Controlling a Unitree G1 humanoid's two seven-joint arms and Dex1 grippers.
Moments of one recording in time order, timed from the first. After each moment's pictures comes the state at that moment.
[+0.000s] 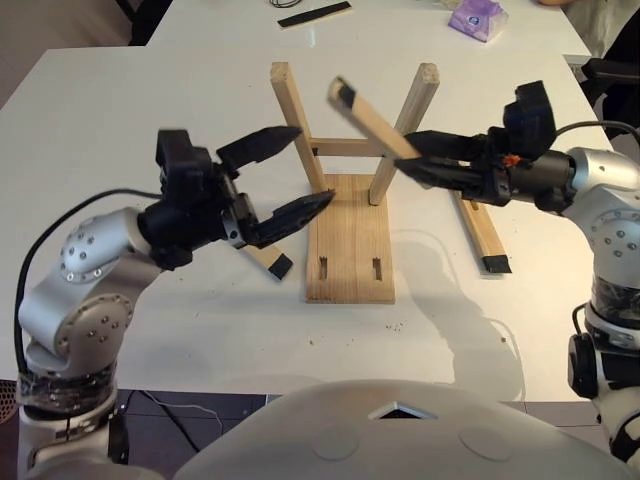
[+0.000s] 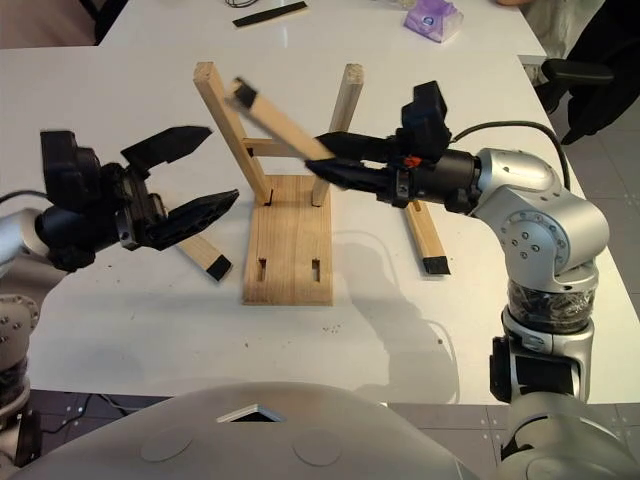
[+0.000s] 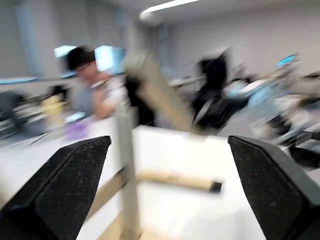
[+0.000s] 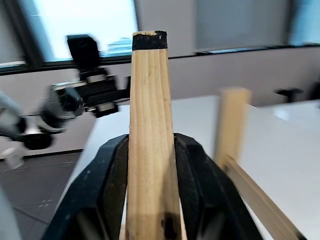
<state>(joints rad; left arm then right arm) -0.10 0.69 0.18 -0.70 -1.12 0.51 -0.67 -0.41 -0.56 -0.08 -0.40 0.86 0.77 1.06</state>
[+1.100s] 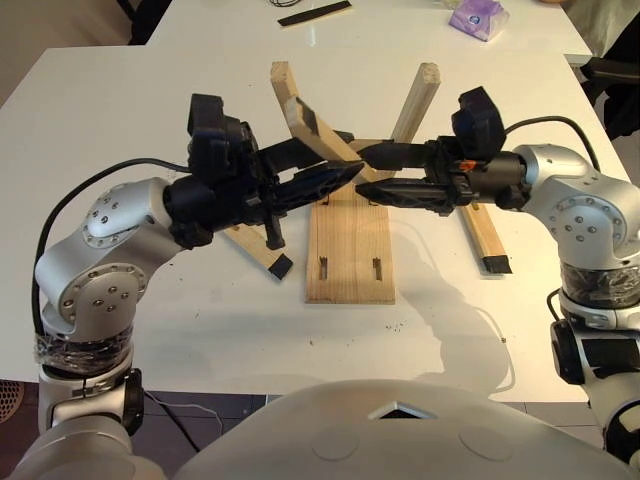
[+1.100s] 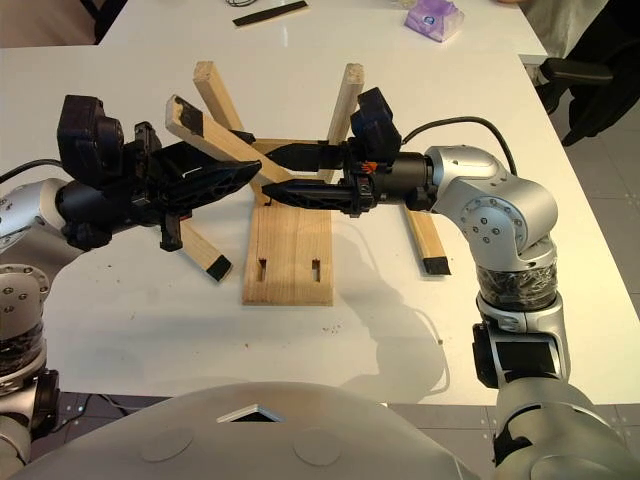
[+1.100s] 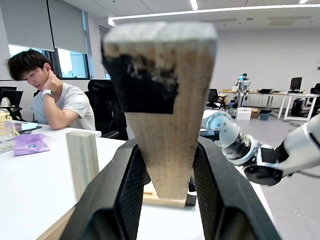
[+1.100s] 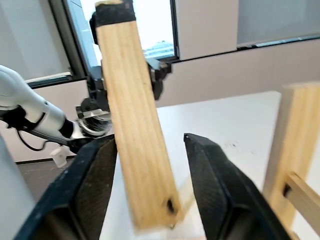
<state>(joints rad) -0.14 0.71 0.13 -0.66 -1.03 0.56 -0.74 -0.46 -0.54 0.05 -0.30 0.88 0.78 1.05</state>
